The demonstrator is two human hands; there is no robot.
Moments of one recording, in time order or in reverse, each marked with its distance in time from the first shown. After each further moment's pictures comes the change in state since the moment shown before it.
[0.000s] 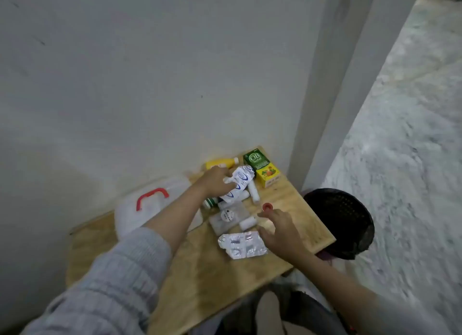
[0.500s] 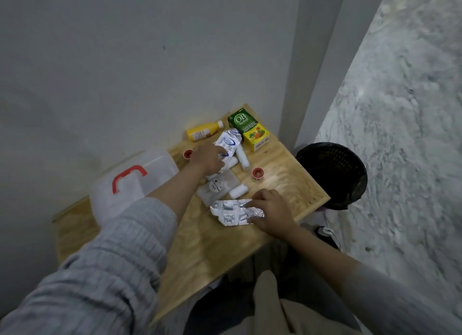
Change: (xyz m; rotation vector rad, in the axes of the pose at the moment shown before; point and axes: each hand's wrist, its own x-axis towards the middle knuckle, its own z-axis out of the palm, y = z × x) left_hand 0.040 -0.017 0.047 0.215 -0.066 -0.042; right_hand -0.013 0.027 0.026 -0.161 -0.212 0.049
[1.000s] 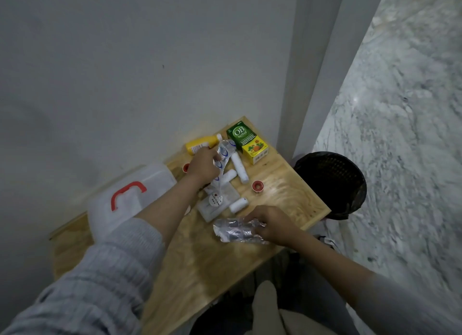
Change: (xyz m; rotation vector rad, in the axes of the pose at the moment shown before) left_hand 0.000 0.001 -0.012 -0.222 0.140 -0.047; right_hand 0.010 -0.002 -0.020 0.248 -0.165 -0.055
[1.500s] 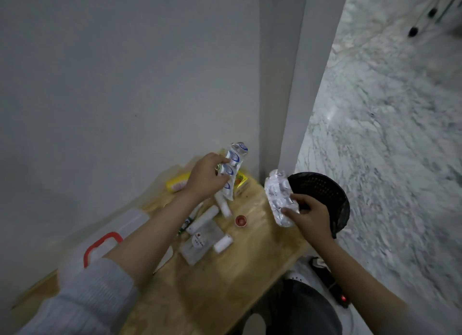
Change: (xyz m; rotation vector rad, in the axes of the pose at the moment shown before) left_hand 0.022 0.081 -0.025 -0.152 0.120 0.335; right_hand -0.015 0.037 -0.097 0.441 0.779 0.336
